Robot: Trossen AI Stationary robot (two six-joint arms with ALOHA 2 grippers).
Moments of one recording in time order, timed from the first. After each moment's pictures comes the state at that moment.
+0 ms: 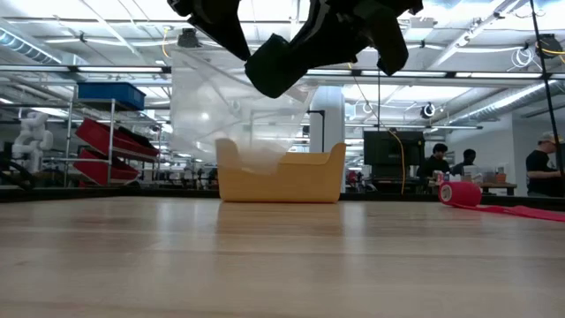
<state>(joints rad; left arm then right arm) -0.40 1.71 1.41 -0.92 -0.98 -0.59 0.34 1.68 1.10 -0.01 0.55 -0.52</state>
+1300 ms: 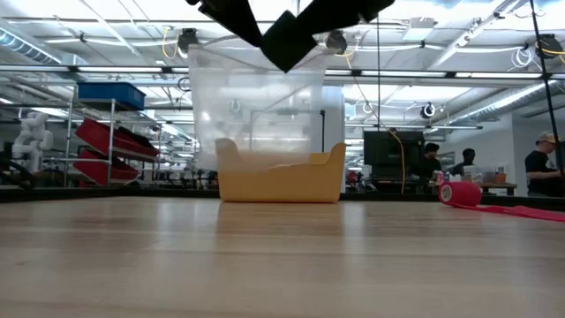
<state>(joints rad) -0.42 1.71 1.41 -0.79 -1.00 -0.41 0.32 1.58 1.10 -0.02 0.57 -0.22</state>
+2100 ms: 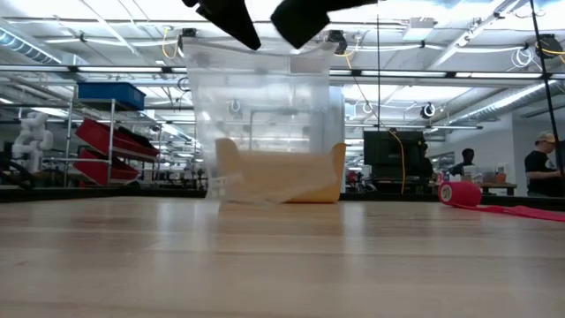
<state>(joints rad) -0.42 1.71 1.41 -0.82 -1.00 -0.41 0.39 1.52 1.10 -0.07 0.65 -0.32</state>
